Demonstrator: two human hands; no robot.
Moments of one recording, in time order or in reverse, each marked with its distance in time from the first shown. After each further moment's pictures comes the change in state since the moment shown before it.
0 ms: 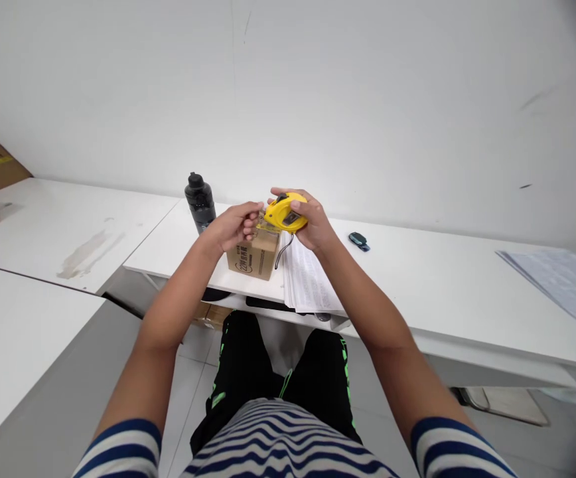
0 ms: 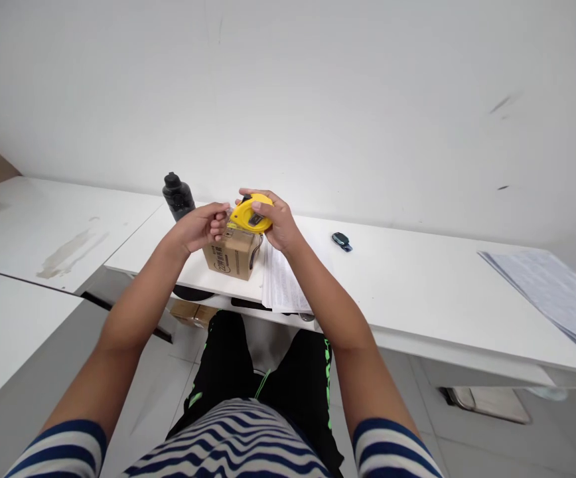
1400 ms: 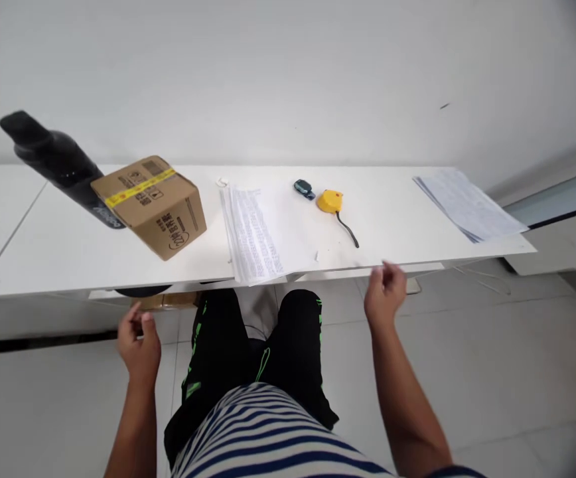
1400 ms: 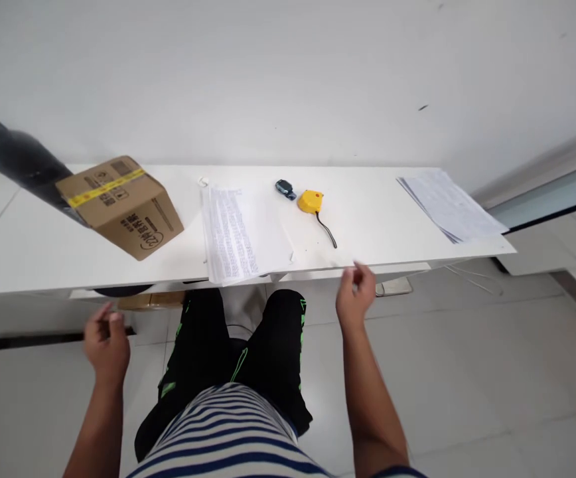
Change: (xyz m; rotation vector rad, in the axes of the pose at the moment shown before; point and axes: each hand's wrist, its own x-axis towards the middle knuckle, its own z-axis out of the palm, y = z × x) left_hand -0.108 -0.264 -0.070 0.946 0.934 0.193; right_hand -0.323 0.016 -0.195 -1.407 1.186 0.313
